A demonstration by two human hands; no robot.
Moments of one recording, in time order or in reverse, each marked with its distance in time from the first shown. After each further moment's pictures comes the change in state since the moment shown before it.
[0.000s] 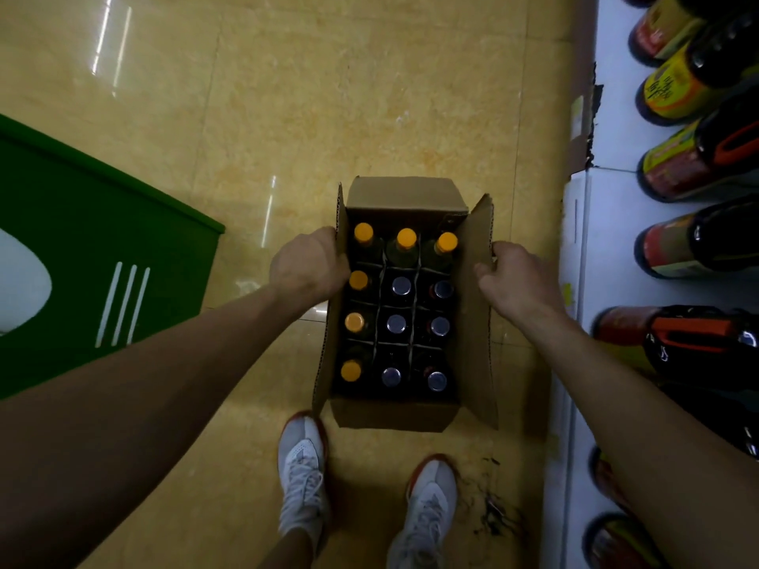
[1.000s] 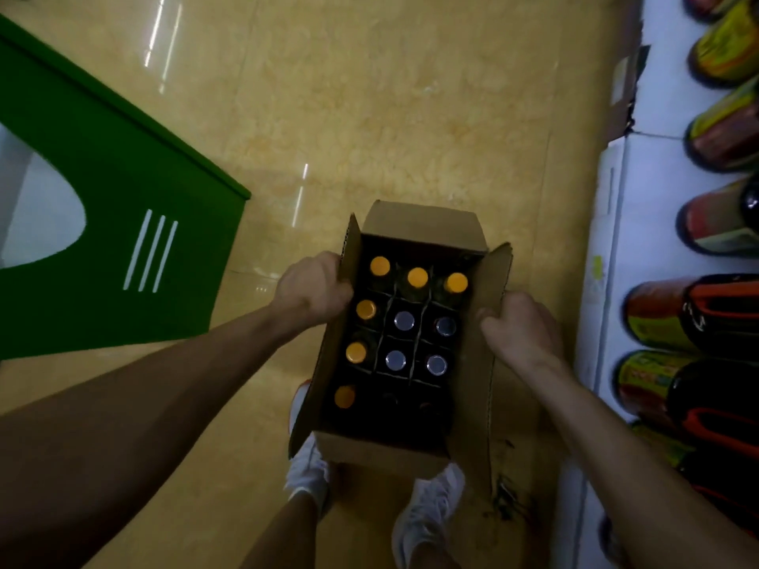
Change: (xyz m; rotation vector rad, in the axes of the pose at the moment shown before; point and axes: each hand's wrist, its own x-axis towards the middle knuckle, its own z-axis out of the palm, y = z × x) left_hand -0.065 -0.040 0.063 -0.020 -0.053 -0.053; right_hand -0.088 0.031 0.055 0.032 -0.131 0.143
